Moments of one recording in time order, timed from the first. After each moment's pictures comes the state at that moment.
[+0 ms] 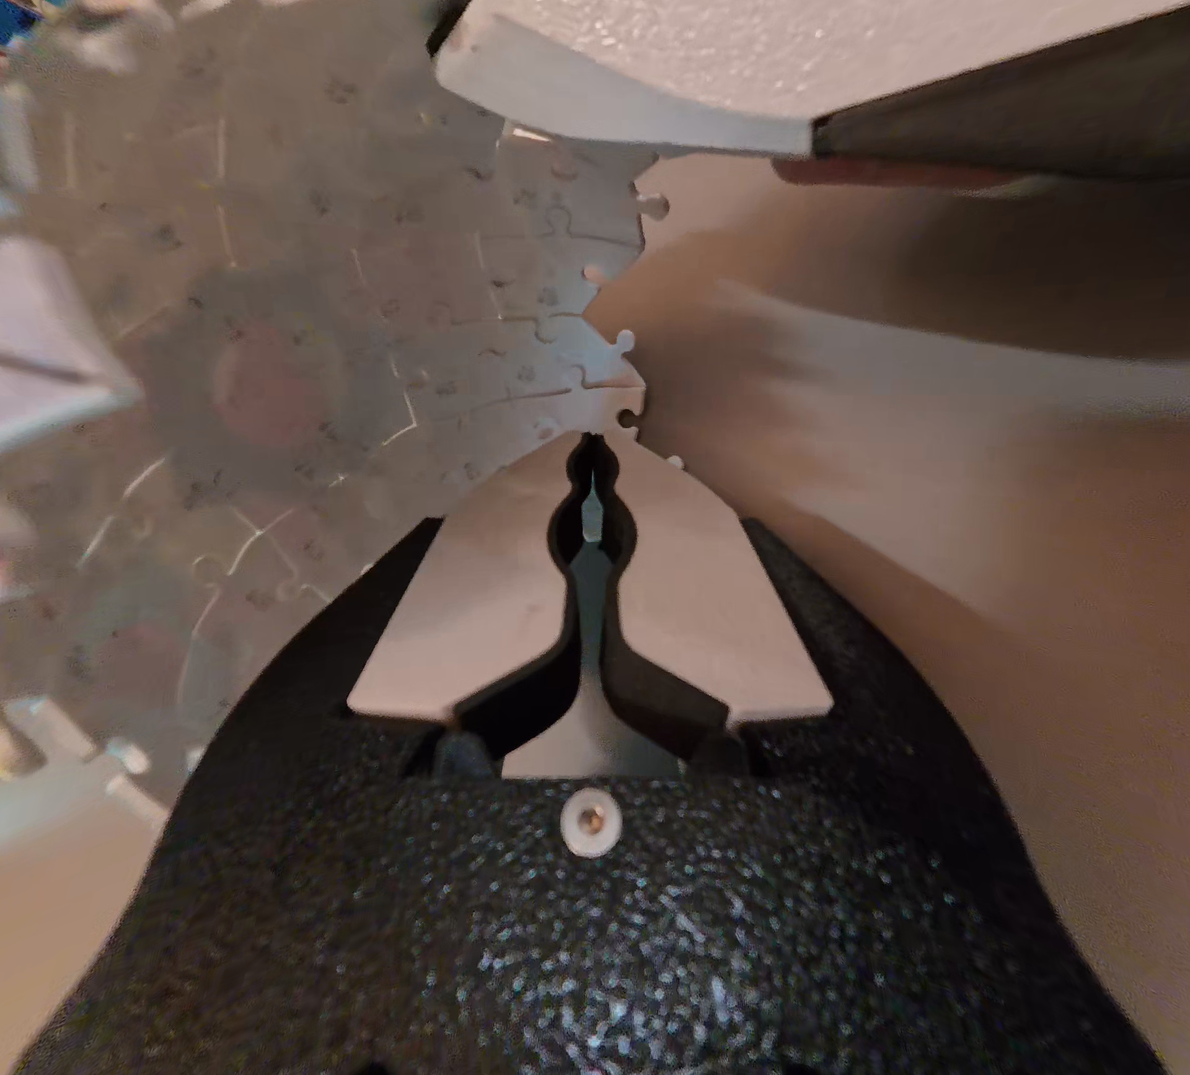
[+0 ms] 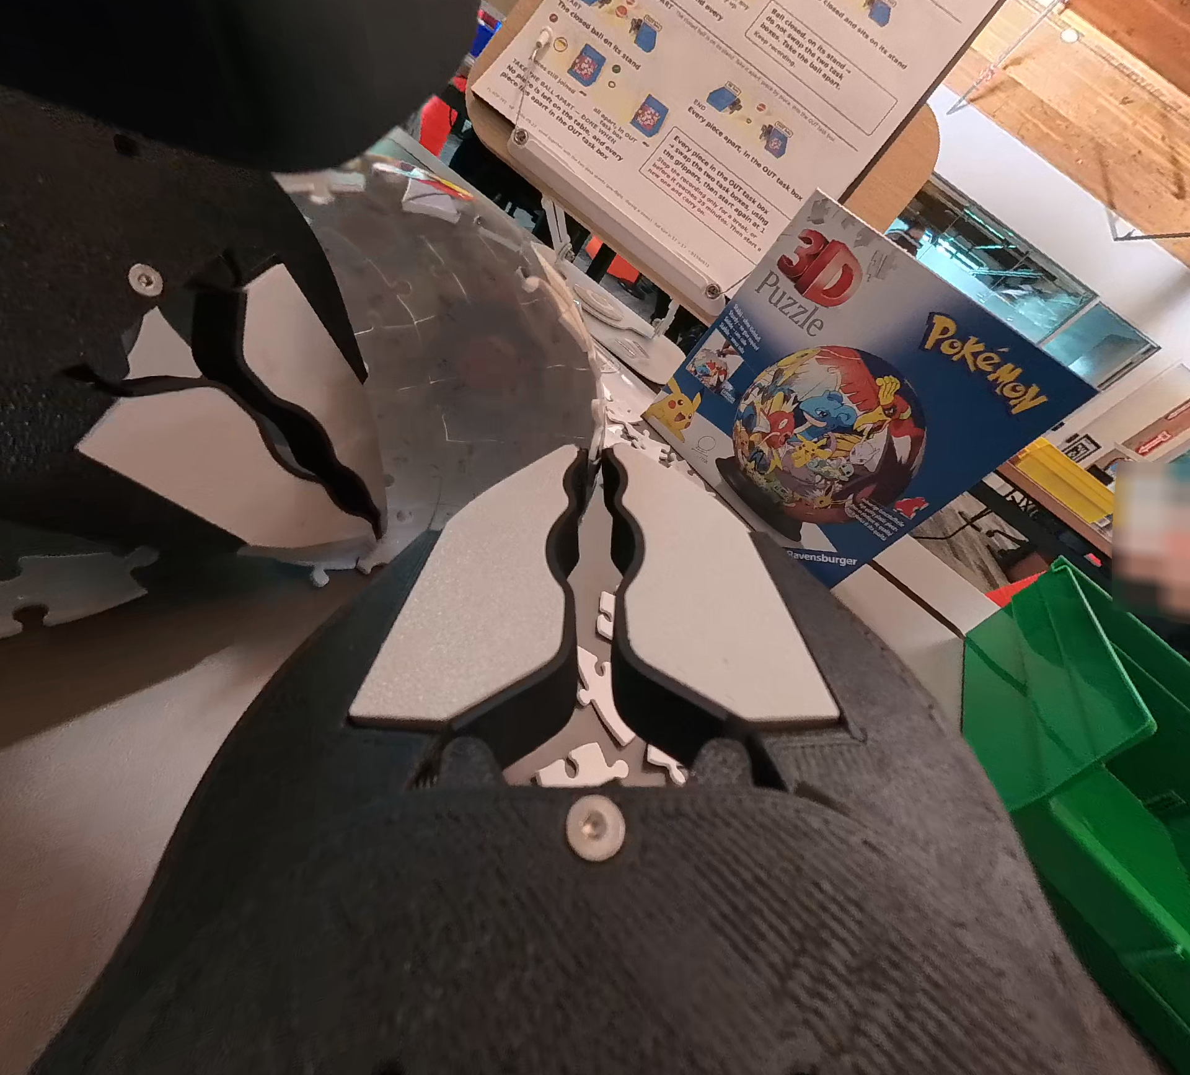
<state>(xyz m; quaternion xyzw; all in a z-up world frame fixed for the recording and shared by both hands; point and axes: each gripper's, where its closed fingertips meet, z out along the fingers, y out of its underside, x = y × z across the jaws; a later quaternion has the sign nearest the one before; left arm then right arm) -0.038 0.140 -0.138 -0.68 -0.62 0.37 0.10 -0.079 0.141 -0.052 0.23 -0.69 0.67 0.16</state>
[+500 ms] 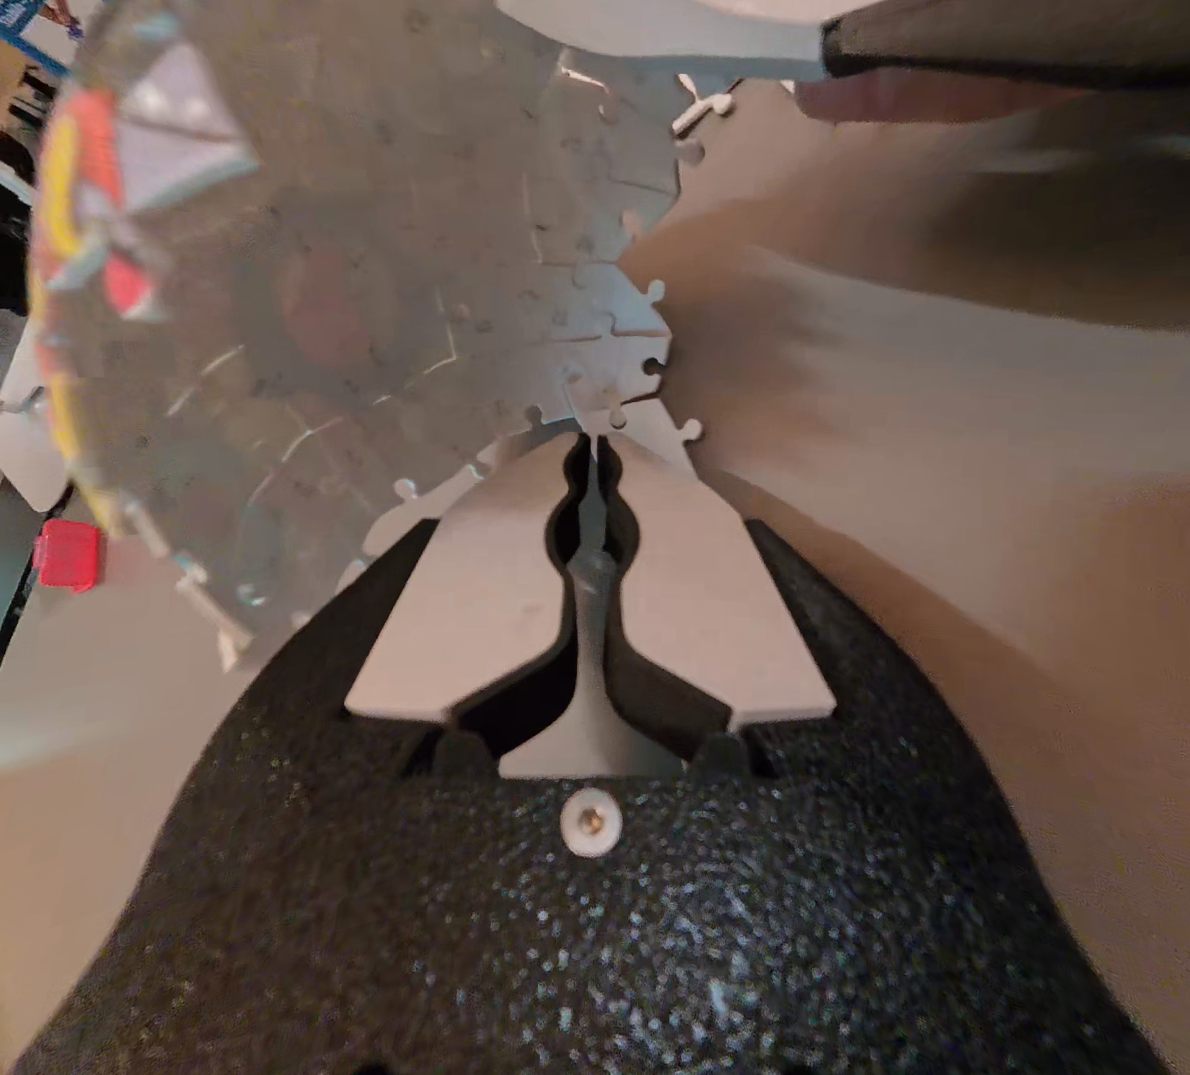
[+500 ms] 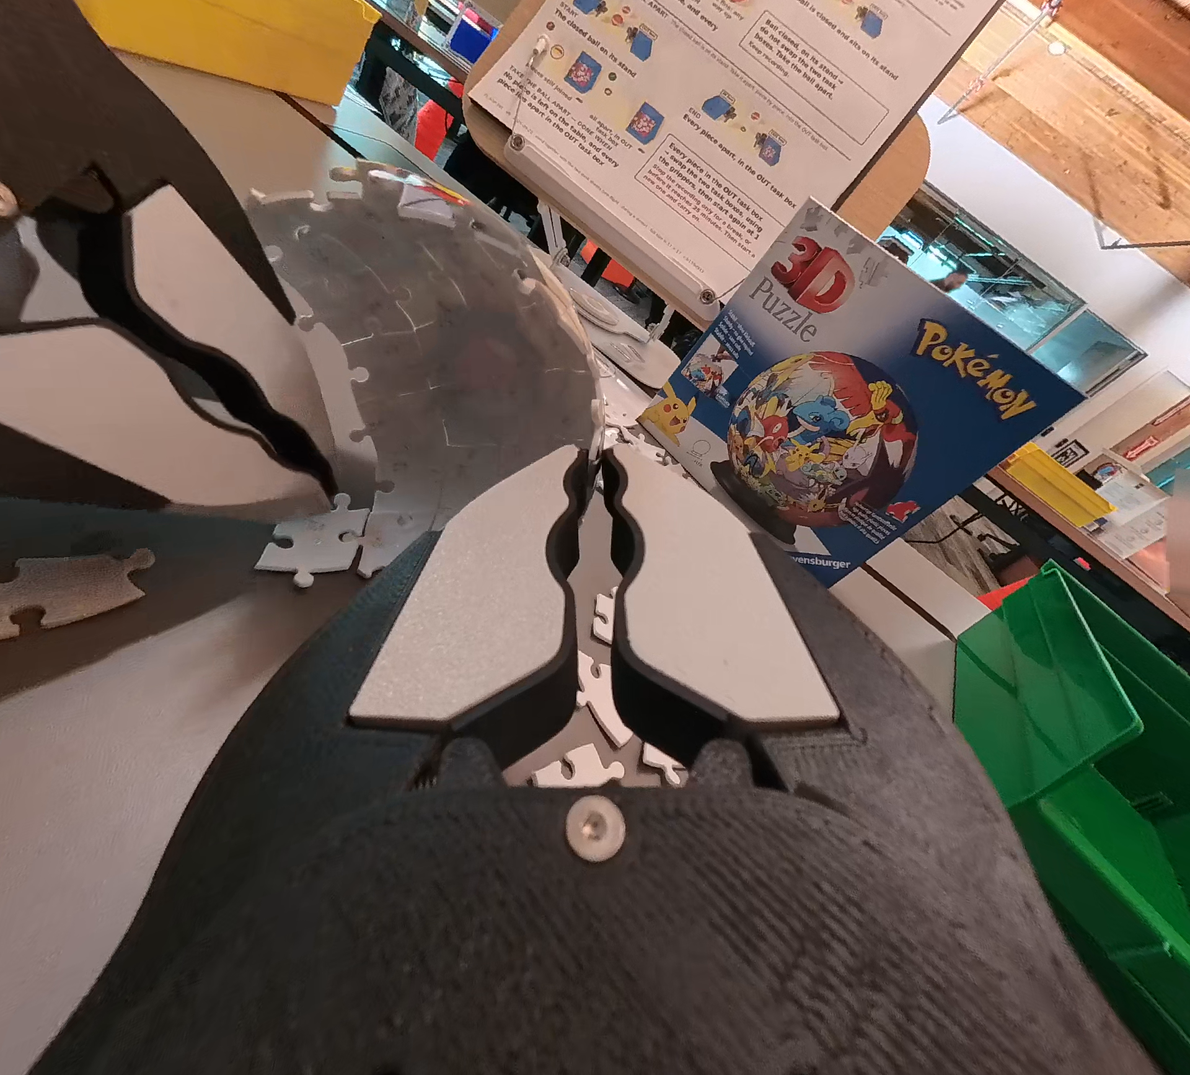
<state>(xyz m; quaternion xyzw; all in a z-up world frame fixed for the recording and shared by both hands) -0.020 0.138 -0.130 -0.65 -0.63 0.41 0.08 -0.079 0.142 -0.050 0.23 -0.69 0.67 0.17</state>
